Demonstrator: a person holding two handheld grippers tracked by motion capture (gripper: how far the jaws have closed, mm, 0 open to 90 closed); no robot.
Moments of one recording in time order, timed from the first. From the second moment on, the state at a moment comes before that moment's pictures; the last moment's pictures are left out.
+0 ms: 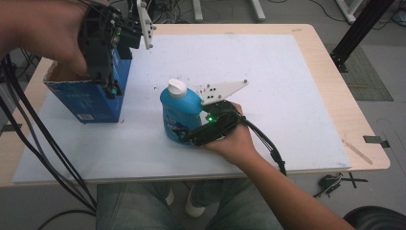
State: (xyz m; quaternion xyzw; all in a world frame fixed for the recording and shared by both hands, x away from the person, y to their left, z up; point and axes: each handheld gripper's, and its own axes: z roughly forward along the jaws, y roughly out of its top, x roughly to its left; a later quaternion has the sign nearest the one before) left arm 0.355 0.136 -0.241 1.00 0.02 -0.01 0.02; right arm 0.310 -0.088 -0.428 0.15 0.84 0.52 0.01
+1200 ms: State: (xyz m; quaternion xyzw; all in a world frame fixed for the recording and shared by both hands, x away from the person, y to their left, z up) left arm 0.355 0.138 -0.245 1.00 0.02 -0.01 0.02; right arm 0.306 -0.085 -0.431 0.14 0.84 0.53 0.03
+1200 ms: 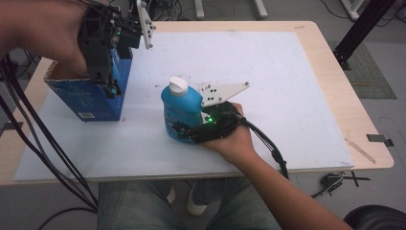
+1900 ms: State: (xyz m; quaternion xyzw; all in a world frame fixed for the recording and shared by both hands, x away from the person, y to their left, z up) left arm 0.353 0.129 -0.250 1.00 0.02 -0.03 0.02; right arm 0.298 -0.086 -0.430 0.12 0.83 0.54 0.07
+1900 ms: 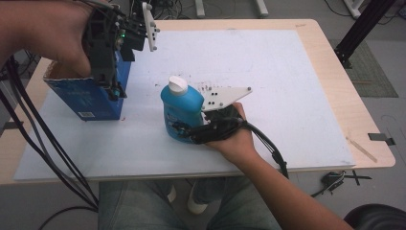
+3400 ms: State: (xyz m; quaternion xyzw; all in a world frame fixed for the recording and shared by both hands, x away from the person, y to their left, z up) left arm 0.335 0.084 -0.231 1.00 0.01 -0.04 0.03; right arm 0.326 -0.042 -0.369 0.03 0.86 0.51 -0.02
